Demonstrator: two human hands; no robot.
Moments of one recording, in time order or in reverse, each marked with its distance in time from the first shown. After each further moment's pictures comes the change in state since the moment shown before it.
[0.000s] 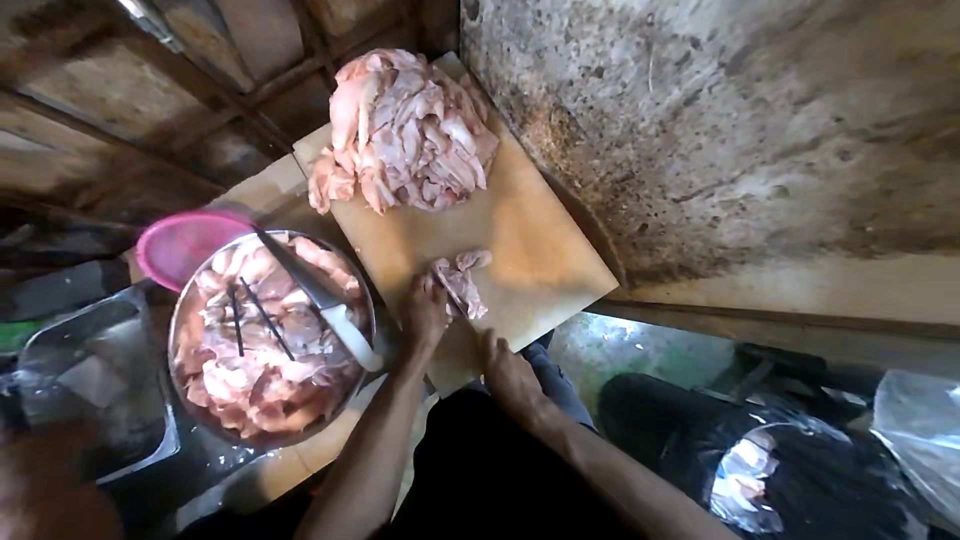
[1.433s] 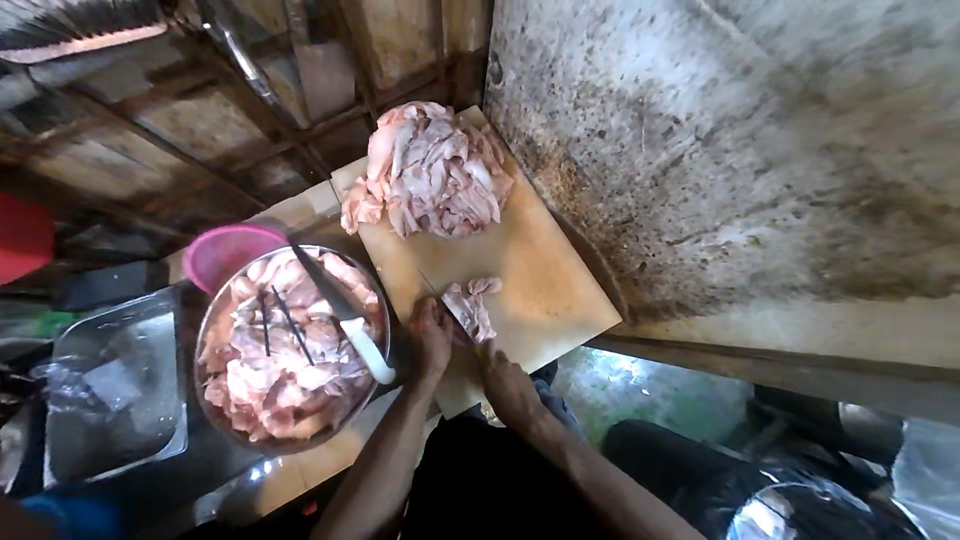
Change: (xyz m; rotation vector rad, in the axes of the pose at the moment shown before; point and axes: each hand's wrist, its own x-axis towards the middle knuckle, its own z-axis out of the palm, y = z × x) left_hand -0.057 0.048 -0.058 0.210 -0.001 0.098; right_hand 0.014 -0.010 -0.008 -0.065 0.025 -0.028
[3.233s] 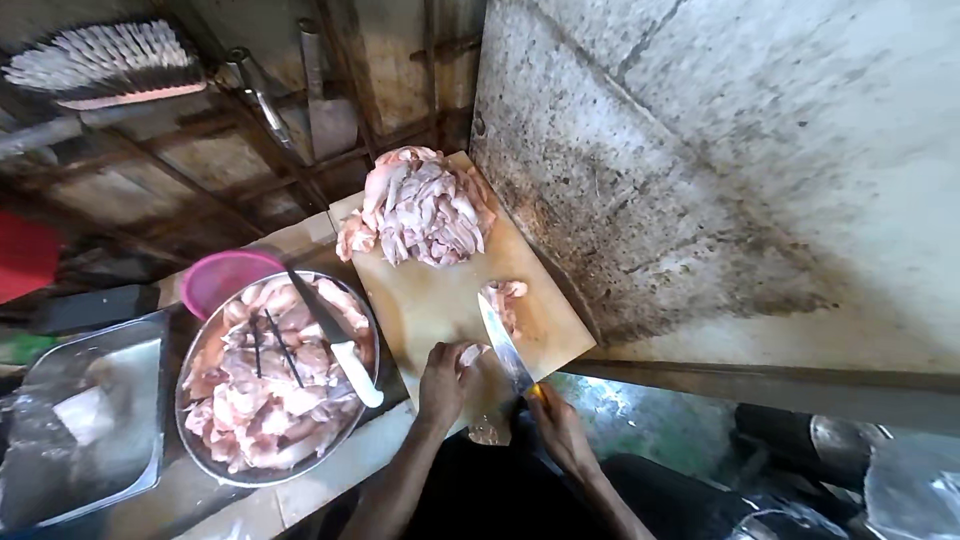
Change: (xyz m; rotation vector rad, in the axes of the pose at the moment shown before) left_hand 0.008 -0.055 0.101 -0.035 0.040 0.285; right_hand -0.025 0.134 0.033 0.554 0.503 -0.109
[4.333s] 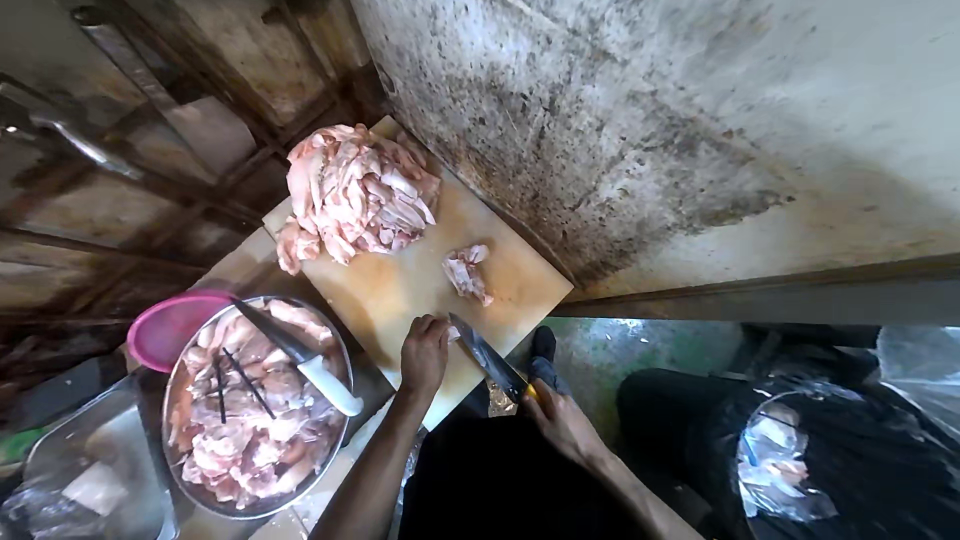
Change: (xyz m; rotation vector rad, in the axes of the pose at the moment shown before) left_hand 0.027 0.004 0.011 0.274 0.141 0.428; right_hand -0.045 0.037 0.006 -0.087 -0.313 0.214
